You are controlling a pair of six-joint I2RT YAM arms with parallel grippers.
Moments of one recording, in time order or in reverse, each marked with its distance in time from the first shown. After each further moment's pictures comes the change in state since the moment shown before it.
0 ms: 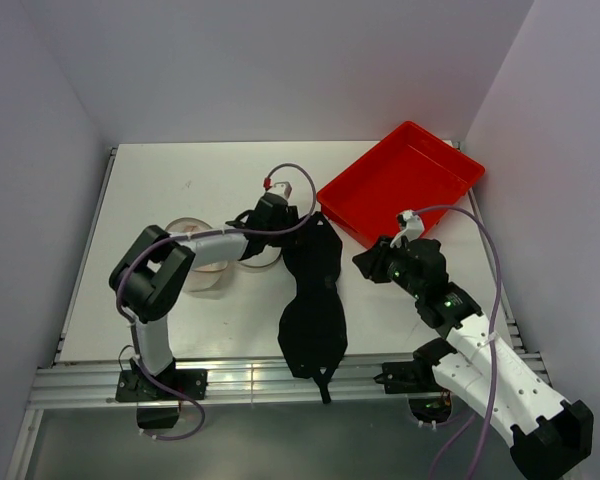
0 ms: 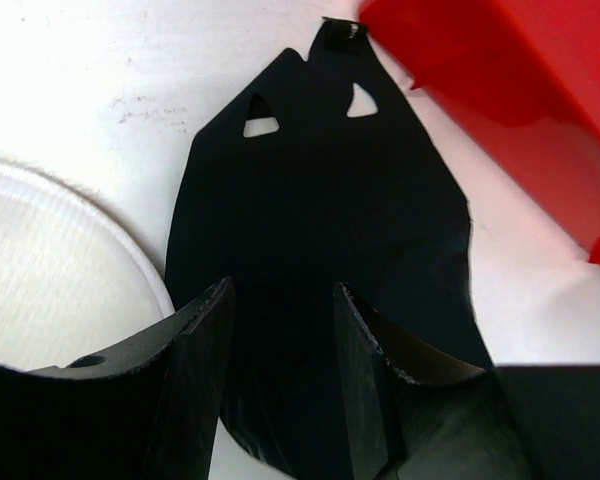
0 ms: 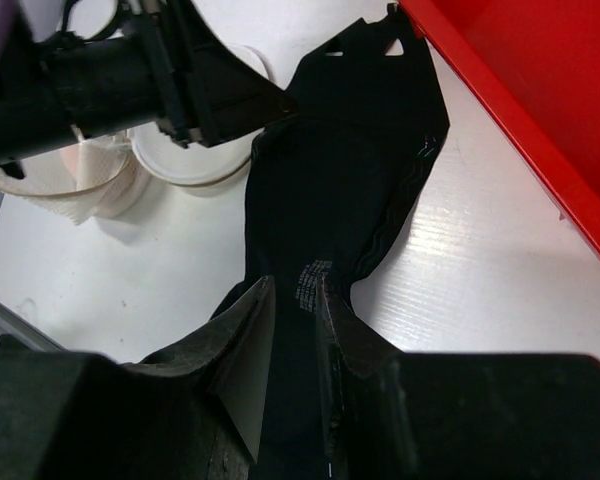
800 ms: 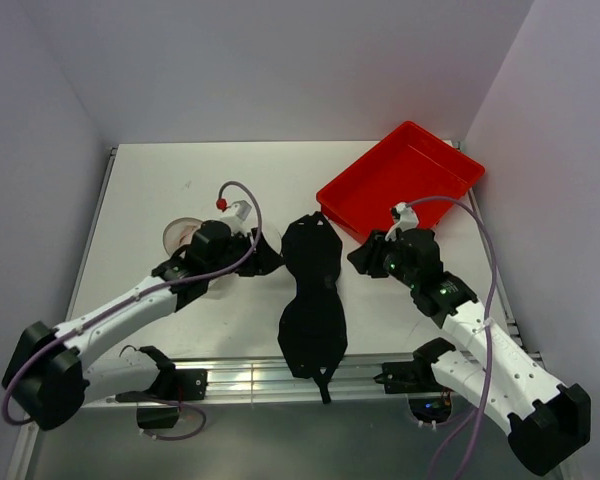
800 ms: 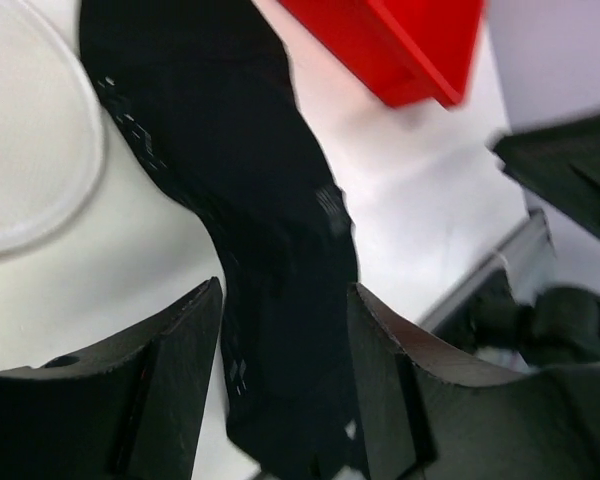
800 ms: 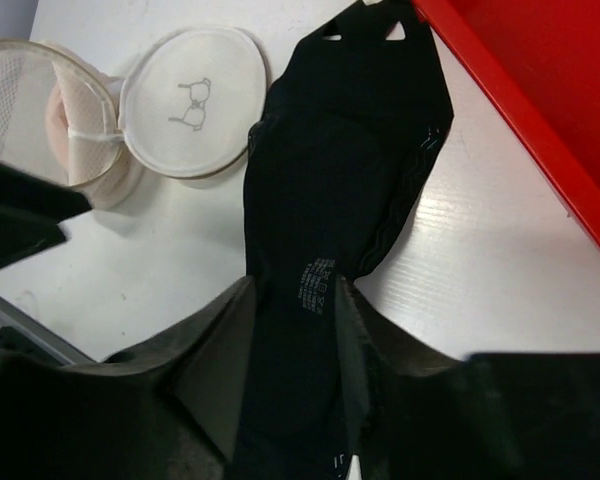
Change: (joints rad) left arm 0.011 -0.768 -0.427 -0.134 0.238 -0.107; right arm -0.009 0.110 0.079 -0.039 -0.022 -0.002
